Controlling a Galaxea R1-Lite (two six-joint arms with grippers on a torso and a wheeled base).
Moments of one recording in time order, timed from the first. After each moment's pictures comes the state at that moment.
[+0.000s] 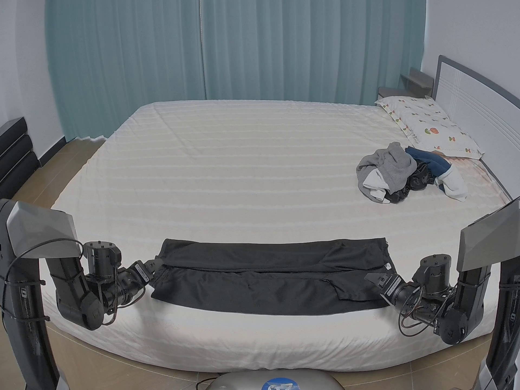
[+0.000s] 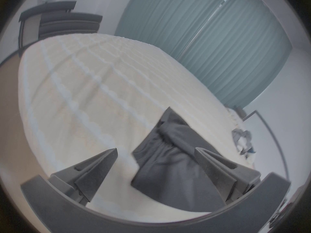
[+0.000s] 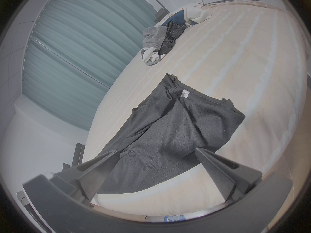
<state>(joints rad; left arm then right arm) -0.06 2.28 -0.43 -1.28 -0.04 -0.71 0.29 2.27 -0.23 -1.48 -0.03 0.94</state>
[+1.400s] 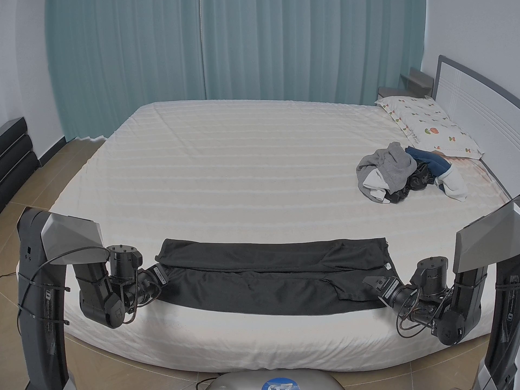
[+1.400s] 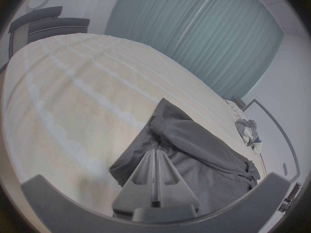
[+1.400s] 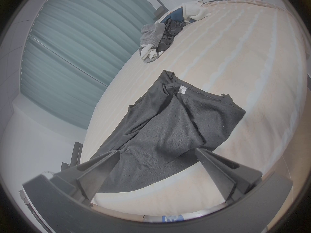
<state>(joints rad) -0.11 2.46 -0.61 -1.30 0.00 -0.62 0.29 2.30 -0.24 -1.48 -0.03 0.94</state>
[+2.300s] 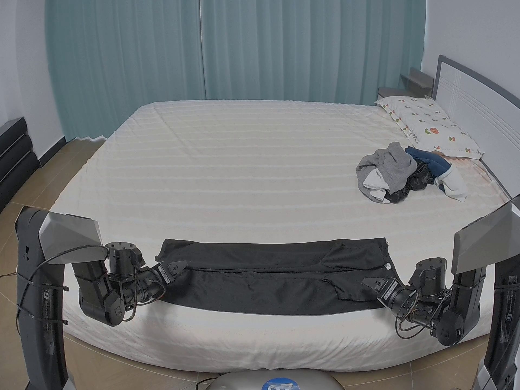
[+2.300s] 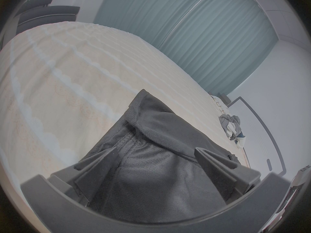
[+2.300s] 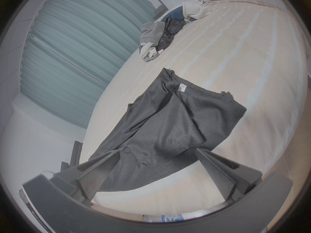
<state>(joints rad) -0.10 2.45 -0.62 -1.29 -0.18 -0.63 0.29 2.31 -0.24 -1.48 -0.02 0.94</state>
